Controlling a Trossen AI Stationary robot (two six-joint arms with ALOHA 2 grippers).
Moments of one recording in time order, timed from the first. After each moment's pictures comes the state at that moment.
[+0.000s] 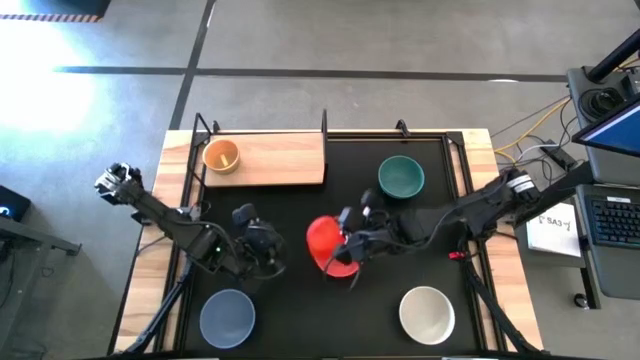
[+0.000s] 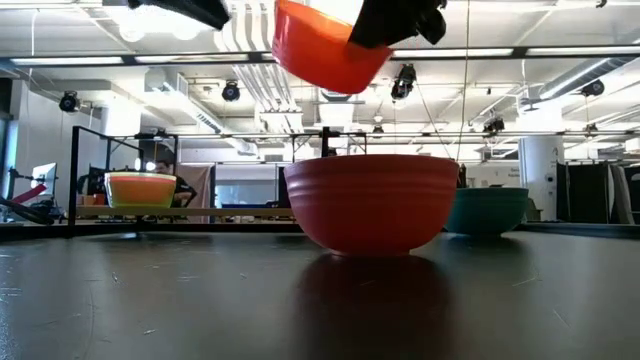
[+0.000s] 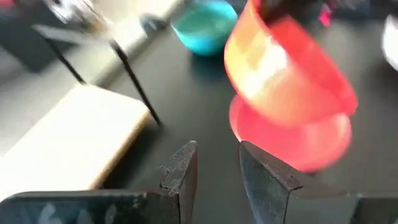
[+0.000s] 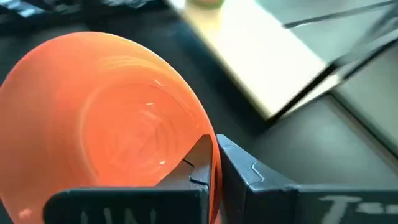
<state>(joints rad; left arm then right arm) -0.56 1.42 1.21 -0.80 -0.93 -0.72 0.32 1.65 1.39 -0.59 0.69 0.50</state>
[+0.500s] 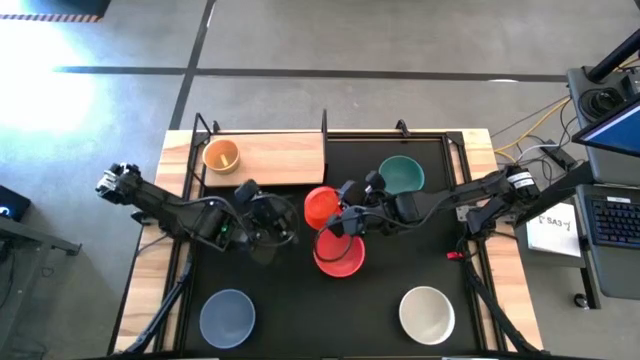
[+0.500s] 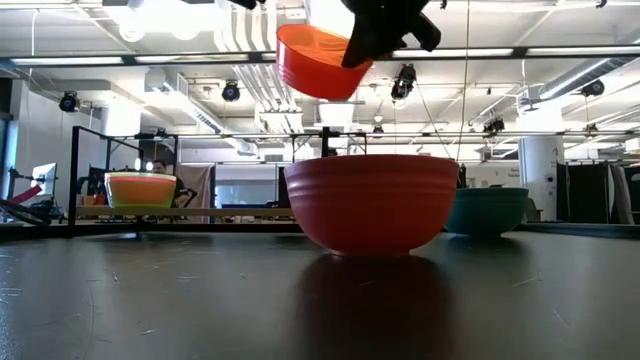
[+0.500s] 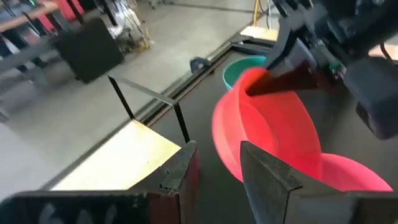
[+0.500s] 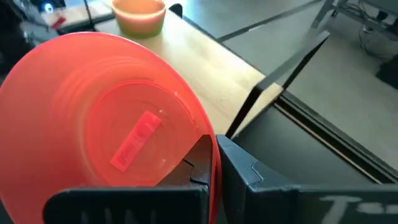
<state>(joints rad) -0.41 1.44 1.37 -0.80 -1.00 -0.63 0.19 1.64 1.41 -0.58 0.79 0.55</state>
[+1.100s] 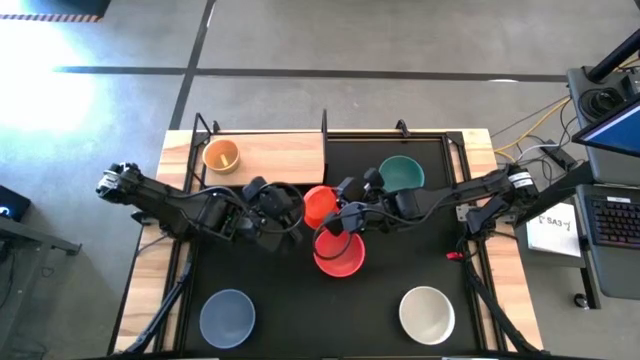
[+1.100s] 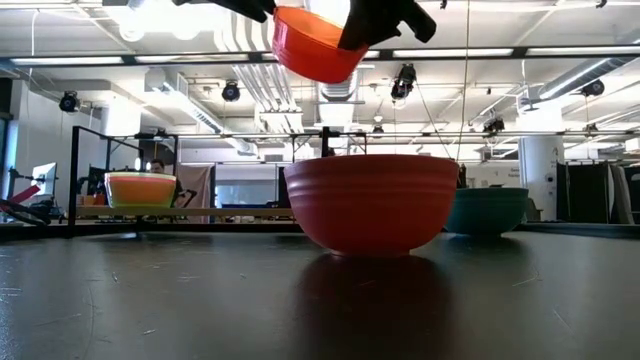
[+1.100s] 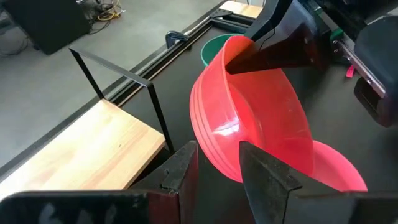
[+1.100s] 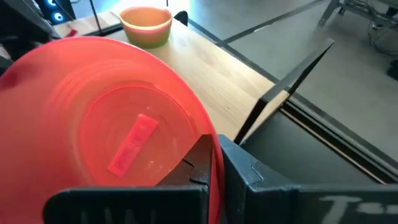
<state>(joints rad) -0.34 1.44 1.38 -0.78 -0.81 -0.62 0.18 1.65 1.47 -0.61 0.77 0.56</state>
